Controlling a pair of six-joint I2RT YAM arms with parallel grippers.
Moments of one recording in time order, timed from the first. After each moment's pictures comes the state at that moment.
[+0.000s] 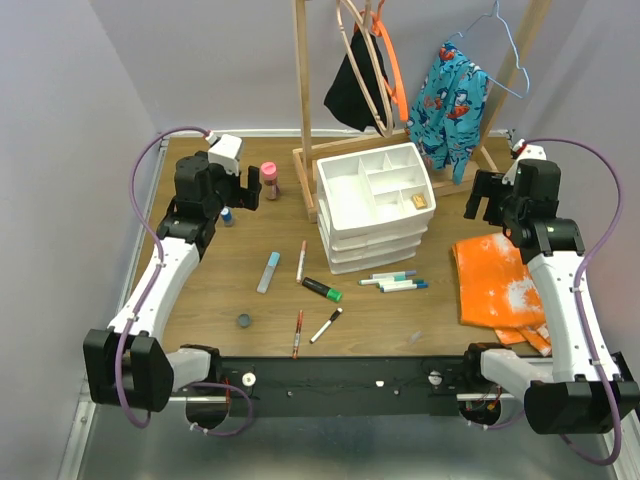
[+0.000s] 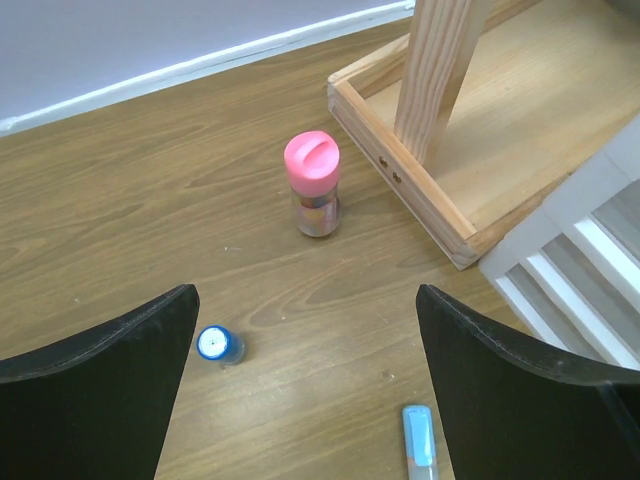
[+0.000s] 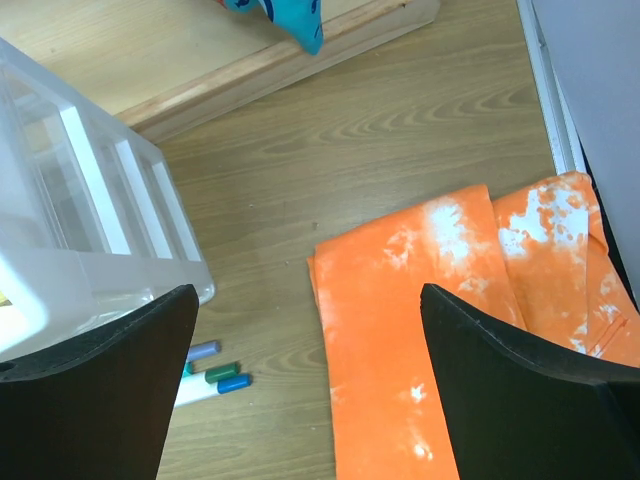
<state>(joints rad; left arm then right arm) -0.14 1.19 0.99 -0.10 0.18 0.08 -0.01 1.06 1.17 -0.70 0.12 0.11</state>
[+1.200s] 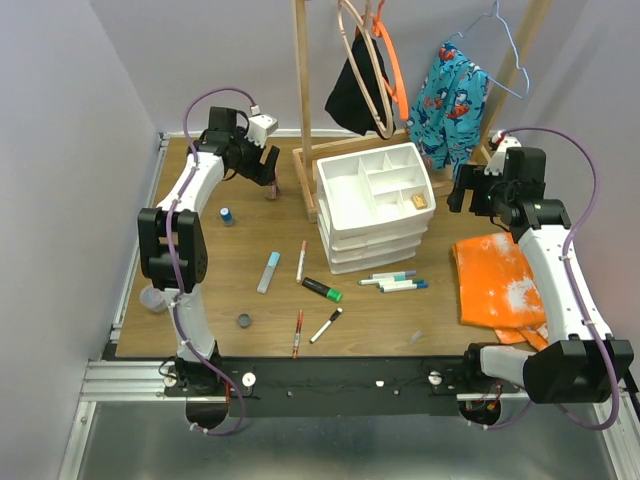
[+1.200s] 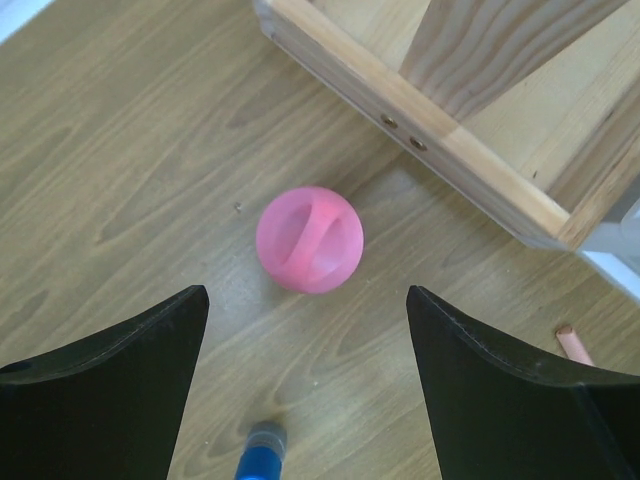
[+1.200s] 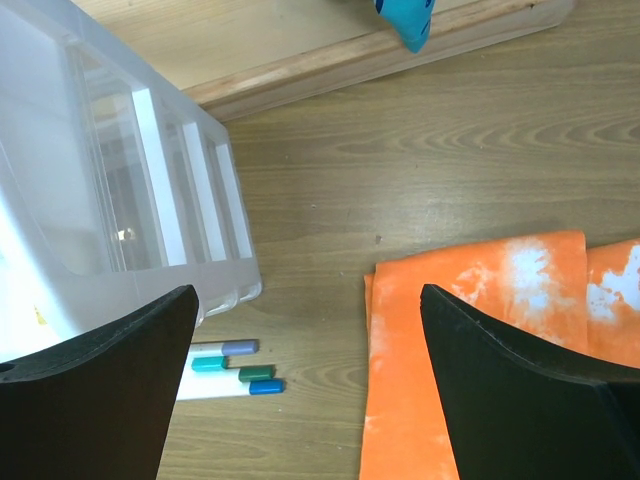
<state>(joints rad) -0.09 1.97 1.72 -0.53 0.42 0.38 -0.01 1.22 1.21 -0.65 -0.08 0.07</state>
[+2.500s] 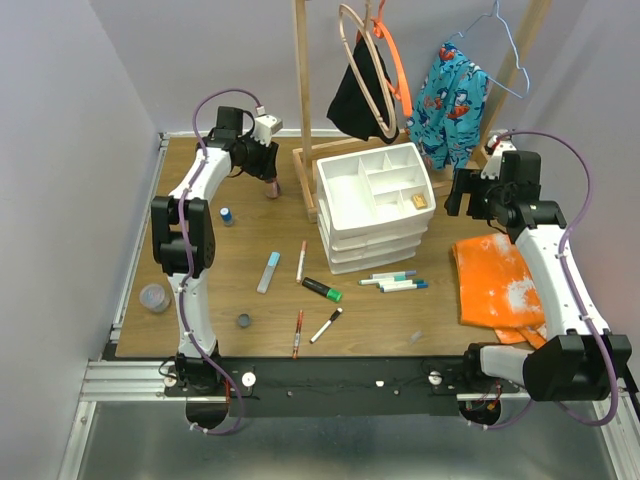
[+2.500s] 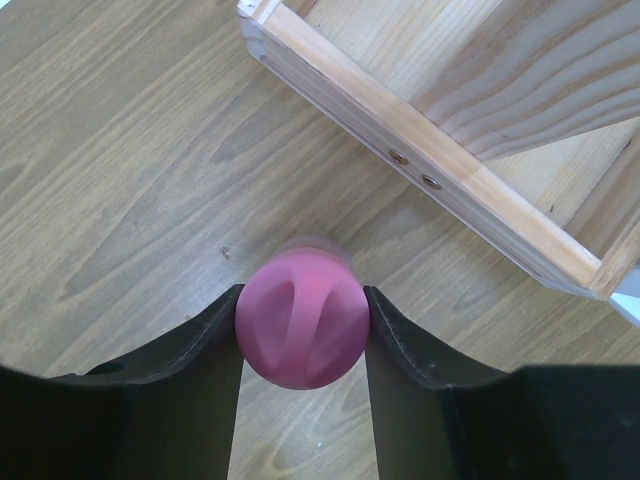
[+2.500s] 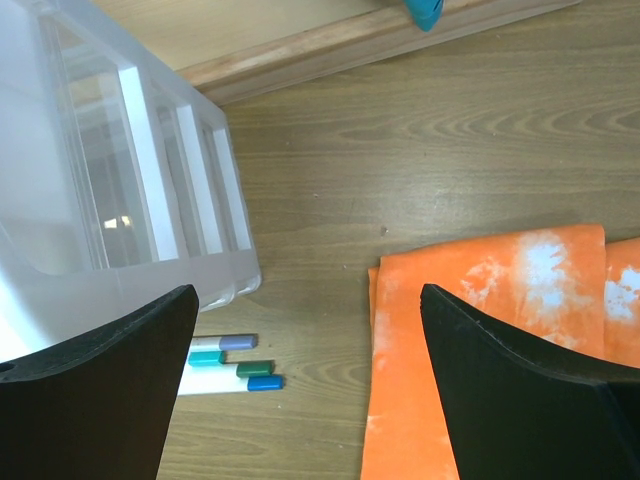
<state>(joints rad) -0.09 2.14 1.85 -0.54 0.48 0.36 -0.01 1.23 1.17 -0.63 -0.10 0.06</state>
